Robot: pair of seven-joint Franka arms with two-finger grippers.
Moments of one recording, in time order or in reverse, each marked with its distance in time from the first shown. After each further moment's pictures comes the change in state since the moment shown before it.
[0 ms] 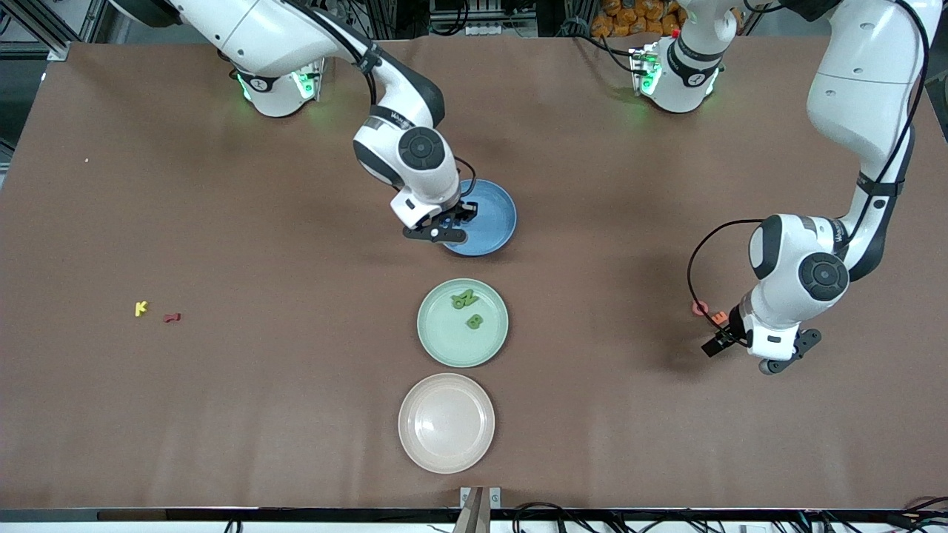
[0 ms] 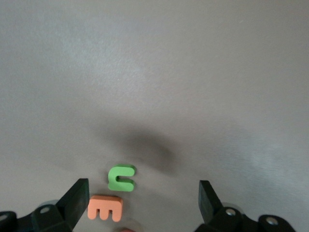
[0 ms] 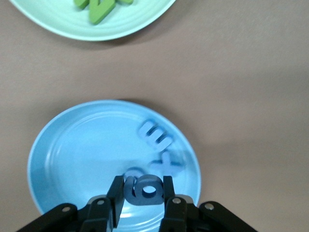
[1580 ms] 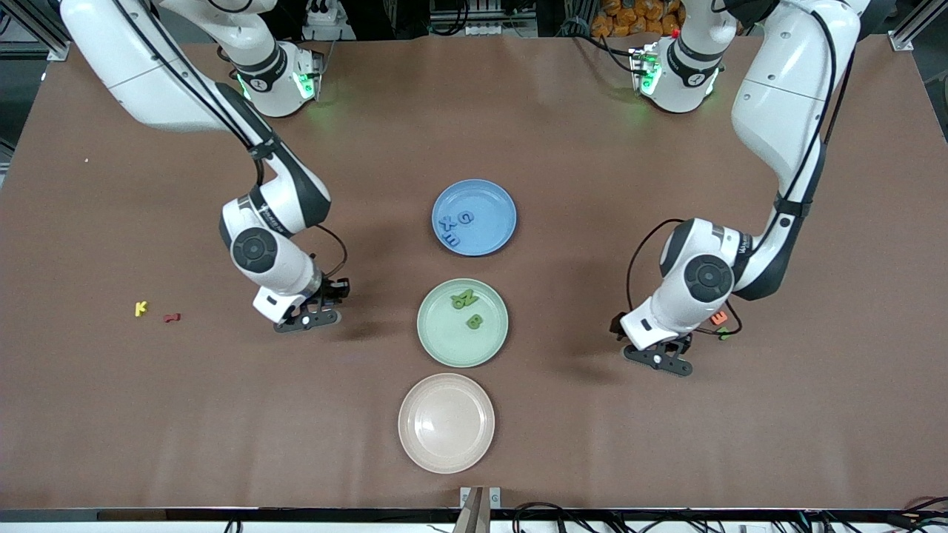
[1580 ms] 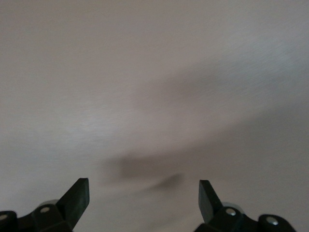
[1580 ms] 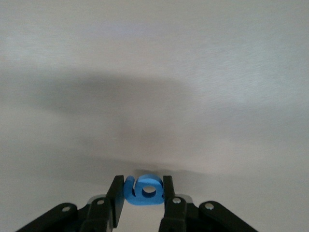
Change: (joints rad) left arm -0.243 0.077 -0.011 0.137 0.015 -0.041 0.690; right arm -0.280 0.006 -0.244 -0.058 0.000 0.128 -0.767
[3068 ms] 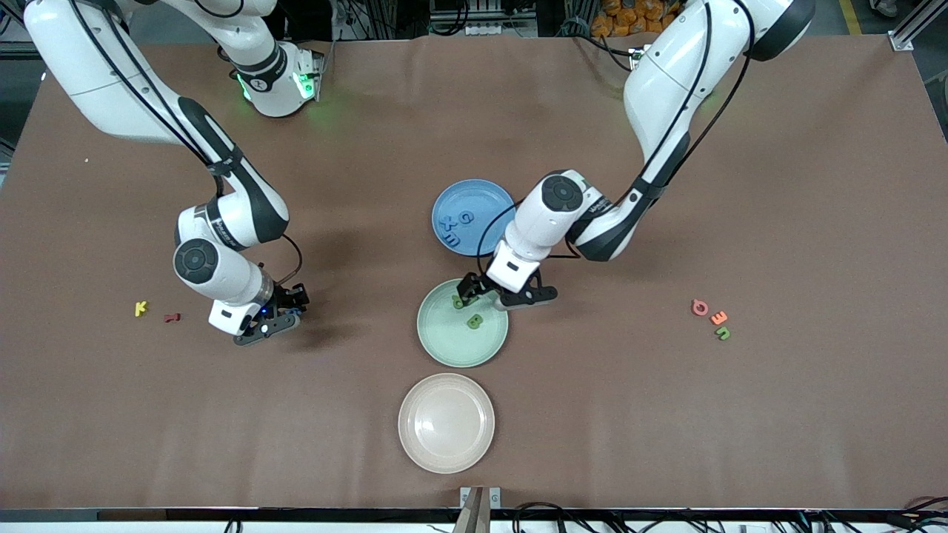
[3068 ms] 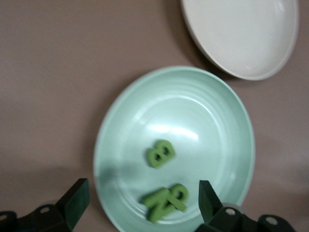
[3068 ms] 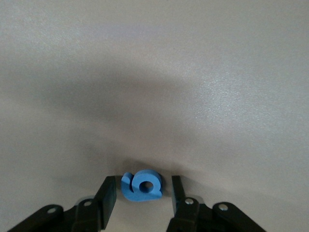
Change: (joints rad) left arm -0.268 0.068 -0.167 -0.005 -0.002 0.378 -1.026; right arm -0.140 0.014 -0.043 -0.037 0.000 0.089 -0.370
